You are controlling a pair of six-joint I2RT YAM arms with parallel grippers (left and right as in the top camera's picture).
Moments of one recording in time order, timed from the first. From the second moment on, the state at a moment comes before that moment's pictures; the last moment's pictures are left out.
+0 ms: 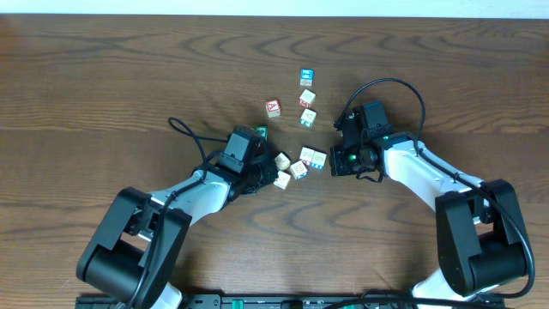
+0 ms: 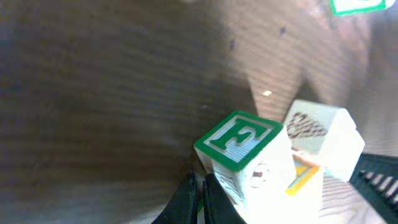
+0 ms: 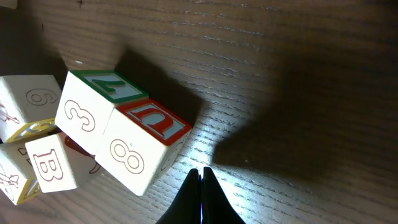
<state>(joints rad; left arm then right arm) -0.47 1.73 0.73 0.04 0.31 -0.89 0.29 1.77 0.95 -0.43 -0.31 0.20</state>
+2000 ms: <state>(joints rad) -0.46 1.73 0.72 0.12 0.27 -0.84 0.35 1.77 0.95 -0.34 -0.30 0.16</state>
